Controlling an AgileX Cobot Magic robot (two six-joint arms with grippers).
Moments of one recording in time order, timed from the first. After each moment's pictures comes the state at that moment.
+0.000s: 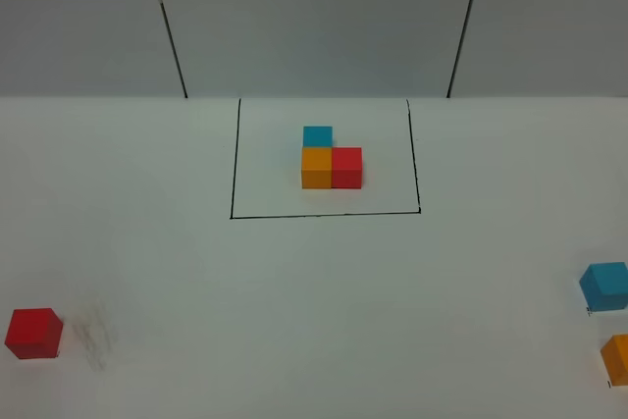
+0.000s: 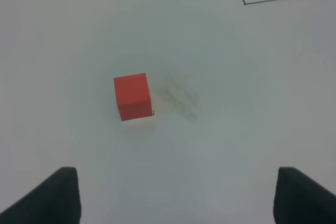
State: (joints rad) left arm -0.02 -0.01 -0.51 -0.05 1.08 0.11; right arm -0.12 -0.01 -0.49 -0.06 1.06 0.04
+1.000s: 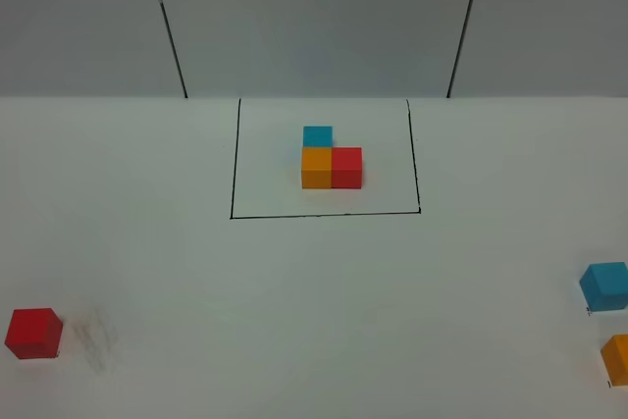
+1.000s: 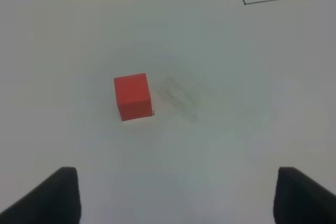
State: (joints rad) left arm -0.02 -0.01 -0.51 -0.05 1.08 0.11; right arm -0.12 -0.01 -0.49 -0.06 1.06 0.04
